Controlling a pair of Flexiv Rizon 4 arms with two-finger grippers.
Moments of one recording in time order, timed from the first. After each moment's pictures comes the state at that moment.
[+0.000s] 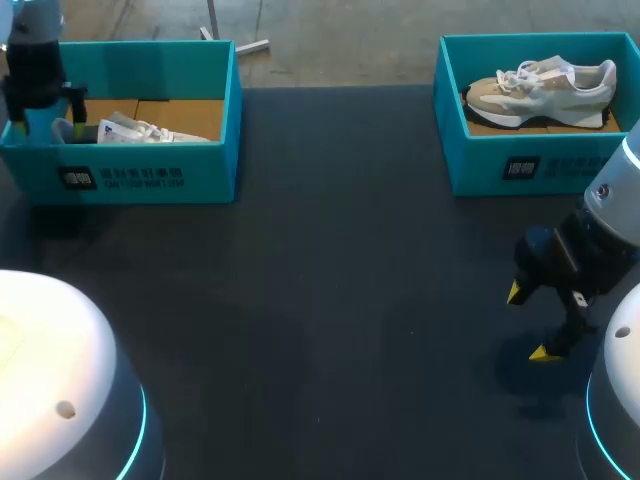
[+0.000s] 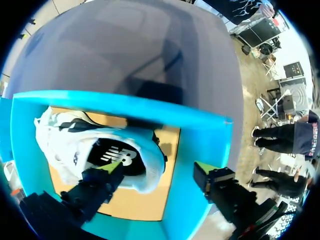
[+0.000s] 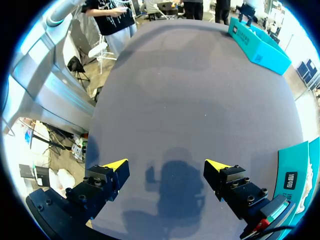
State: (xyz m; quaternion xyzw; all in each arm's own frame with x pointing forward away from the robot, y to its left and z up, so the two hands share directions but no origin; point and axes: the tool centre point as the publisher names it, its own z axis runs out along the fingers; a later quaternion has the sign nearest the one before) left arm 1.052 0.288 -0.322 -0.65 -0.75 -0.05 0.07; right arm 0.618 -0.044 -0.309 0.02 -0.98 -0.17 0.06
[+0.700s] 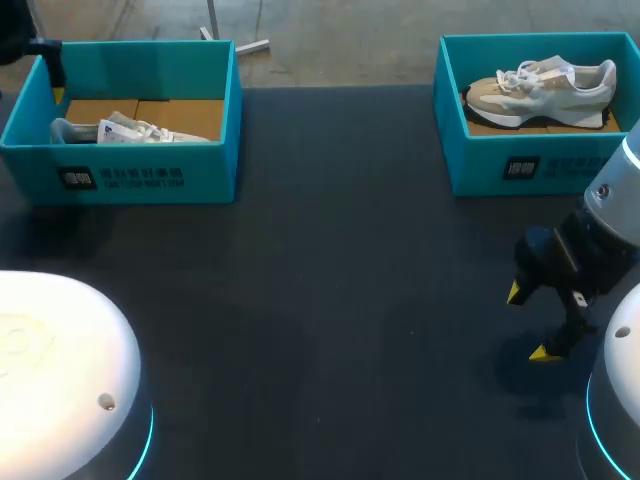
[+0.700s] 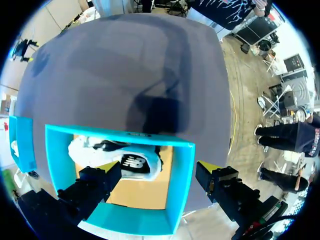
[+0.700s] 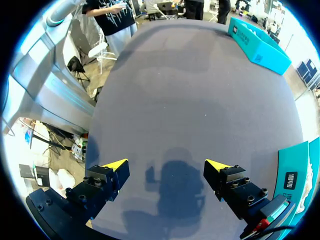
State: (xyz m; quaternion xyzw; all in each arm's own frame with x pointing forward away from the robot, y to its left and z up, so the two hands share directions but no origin) left arm 1.007 0.279 -0.216 -0.67 -0.74 -0.02 0.05; right arm 0.618 -0.044 -0.309 0.02 -0.98 -0.17 0.06
